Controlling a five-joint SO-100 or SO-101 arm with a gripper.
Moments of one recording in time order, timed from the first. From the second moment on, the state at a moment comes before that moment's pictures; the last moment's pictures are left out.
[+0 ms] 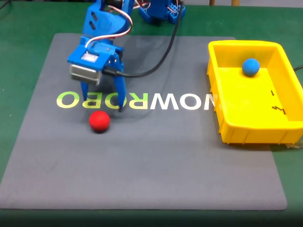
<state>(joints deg) 23.3 66.9 90.3 20.7 -97.6</state>
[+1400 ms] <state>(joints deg) 20.0 48.9 68.5 21.7 -94.3</state>
